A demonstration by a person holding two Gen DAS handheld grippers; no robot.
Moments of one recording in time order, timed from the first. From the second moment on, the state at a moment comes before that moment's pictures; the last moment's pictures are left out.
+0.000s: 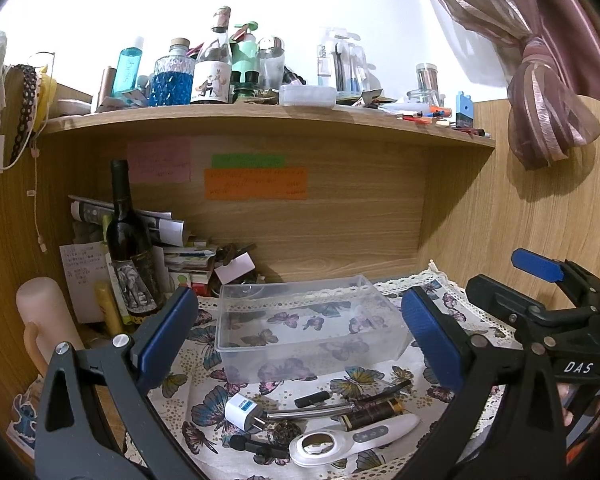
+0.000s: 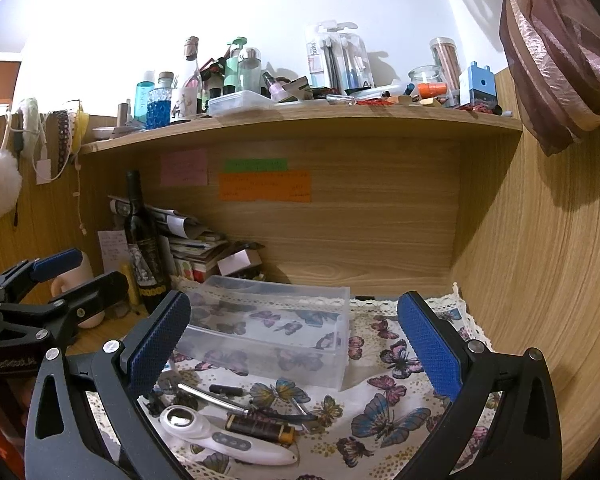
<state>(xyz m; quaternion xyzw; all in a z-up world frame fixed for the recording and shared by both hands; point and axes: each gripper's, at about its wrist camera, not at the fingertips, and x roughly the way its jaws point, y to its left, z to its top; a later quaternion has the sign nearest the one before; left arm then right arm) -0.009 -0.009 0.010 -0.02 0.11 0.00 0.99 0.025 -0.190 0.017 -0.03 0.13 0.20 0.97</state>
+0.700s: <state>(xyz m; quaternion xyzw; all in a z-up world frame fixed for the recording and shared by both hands) -0.009 -0.011 0.010 -0.02 0.12 0.00 0.99 0.024 -0.190 0.017 -0.03 0.12 0.20 0.97</state>
